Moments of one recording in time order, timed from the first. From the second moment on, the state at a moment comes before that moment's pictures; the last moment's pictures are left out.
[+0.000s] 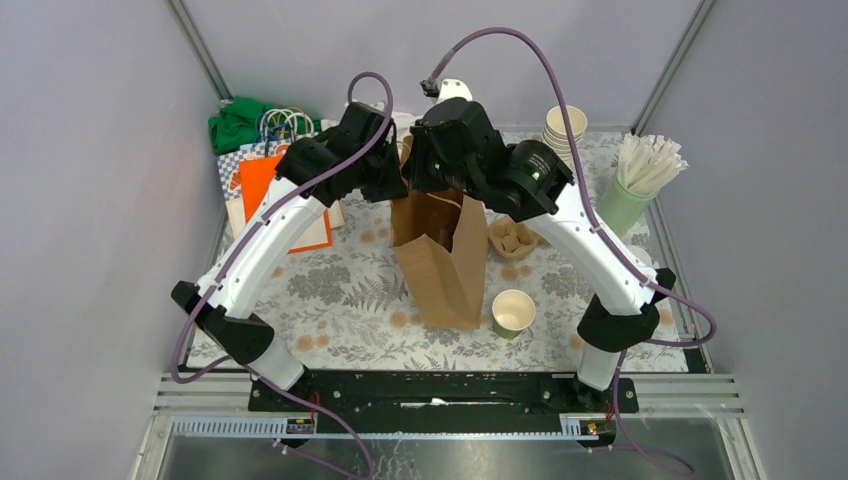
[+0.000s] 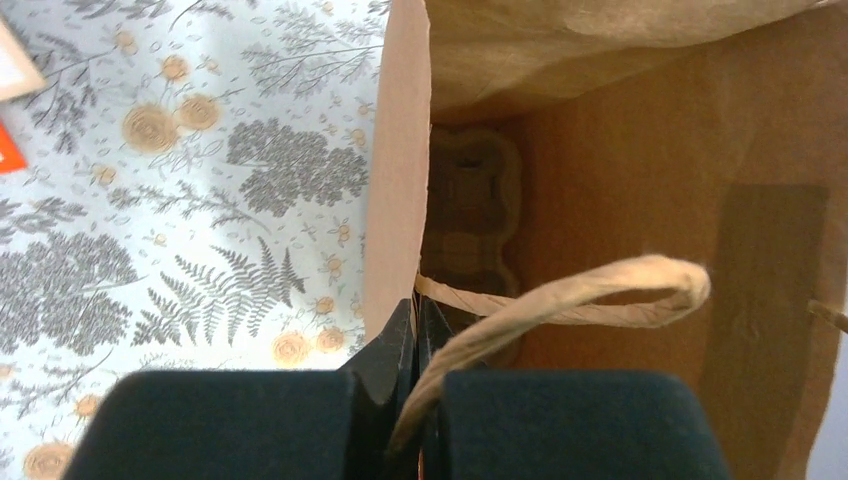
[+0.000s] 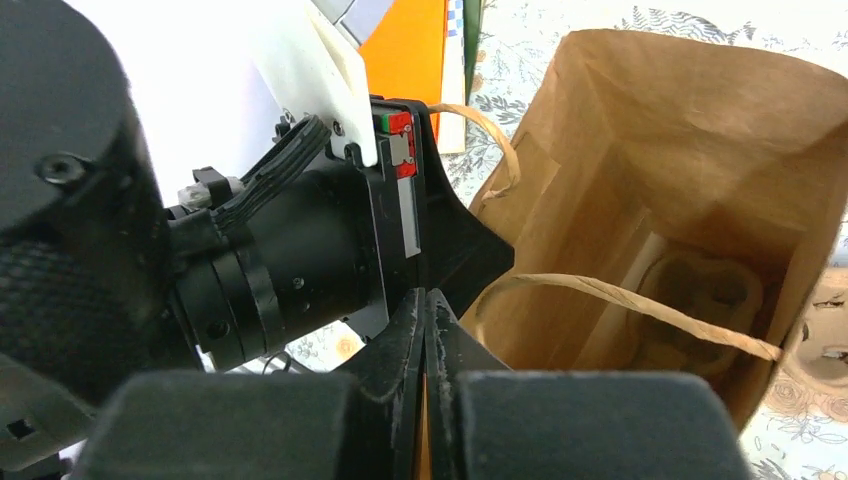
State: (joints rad) left arm -0.64 1.58 1.94 -1.14 -0.05 -0.68; right arm 0.98 1.80 2.39 -1.09 0.31 0.61
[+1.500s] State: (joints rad) left arm -0.53 1.22 1.44 -0.85 -0.09 -0.92; right arm 1.04 2.05 2.39 -1.25 0.43 0.55
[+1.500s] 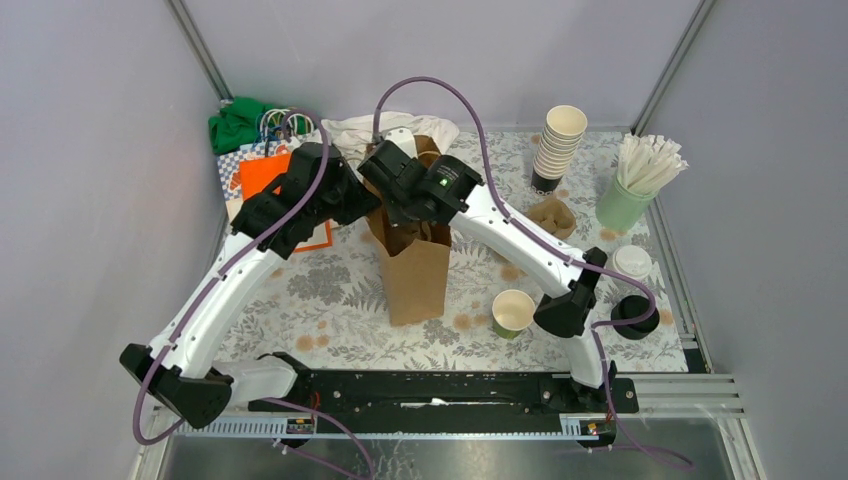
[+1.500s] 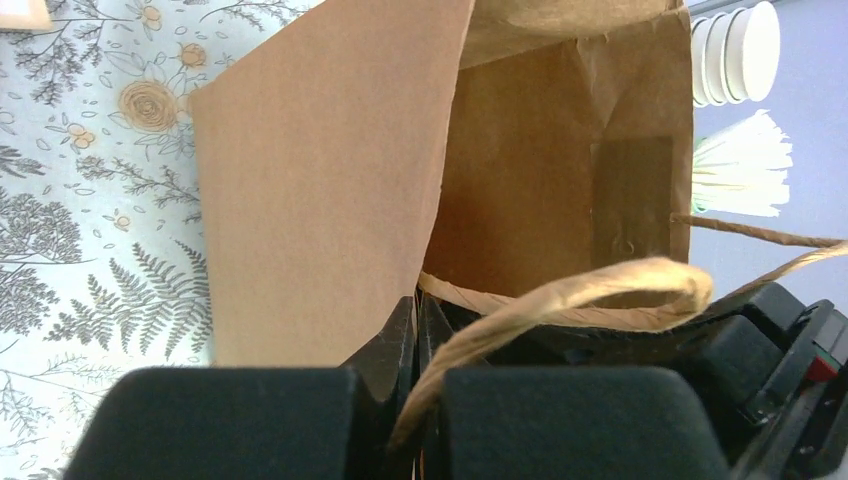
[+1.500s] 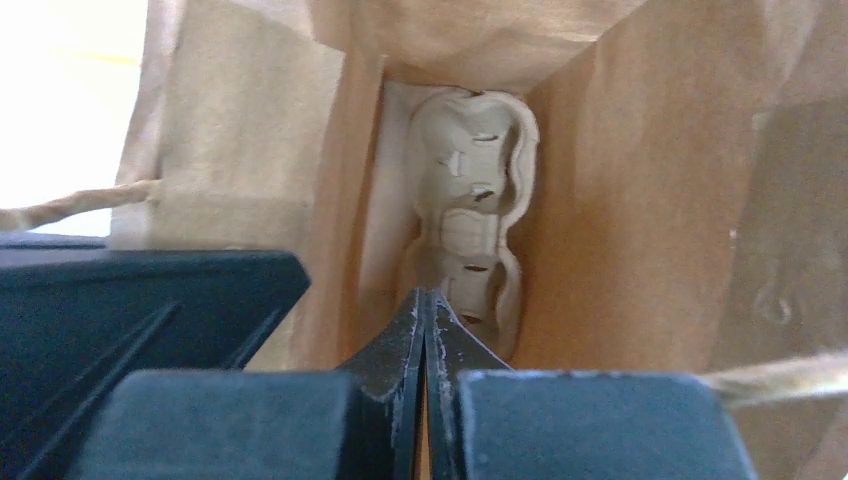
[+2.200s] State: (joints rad) left arm -0.48 1.18 1.29 -0.76 -0.01 -0.98; right arm 1.08 2.13 2.31 -1.28 0.53 0.50
